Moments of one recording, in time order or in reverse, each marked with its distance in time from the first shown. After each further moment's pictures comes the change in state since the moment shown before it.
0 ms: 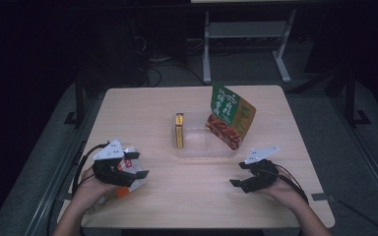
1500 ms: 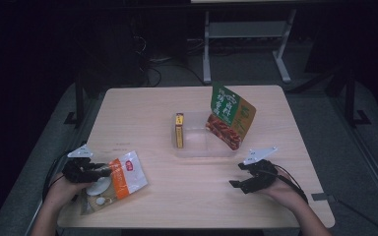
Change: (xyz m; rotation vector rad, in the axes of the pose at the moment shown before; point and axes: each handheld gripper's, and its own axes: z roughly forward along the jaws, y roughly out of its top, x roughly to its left) left arm 0.084 -0.098 -0.025 0.206 0.121 -0.224; right arm 0.002 0.001 0.002 0.014 0.006 -0.007
